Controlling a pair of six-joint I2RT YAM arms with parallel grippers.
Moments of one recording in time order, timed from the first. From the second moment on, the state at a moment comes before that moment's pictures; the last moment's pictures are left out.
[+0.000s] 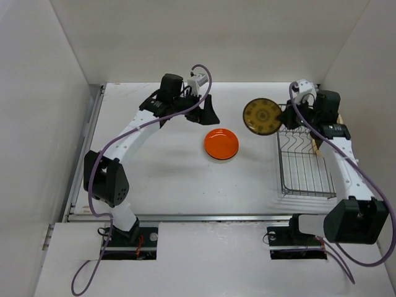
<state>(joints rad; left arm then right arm) -0.46 1.69 1.56 -0.45 0.64 -0.23 -0.08 1.25 1.14 -0.39 -0.47 -0.20</state>
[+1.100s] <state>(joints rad) -0.47 1.77 1.56 -0.46 0.79 -0.17 0.22 1.52 1.34 -0.51 -0.76 -0.19</state>
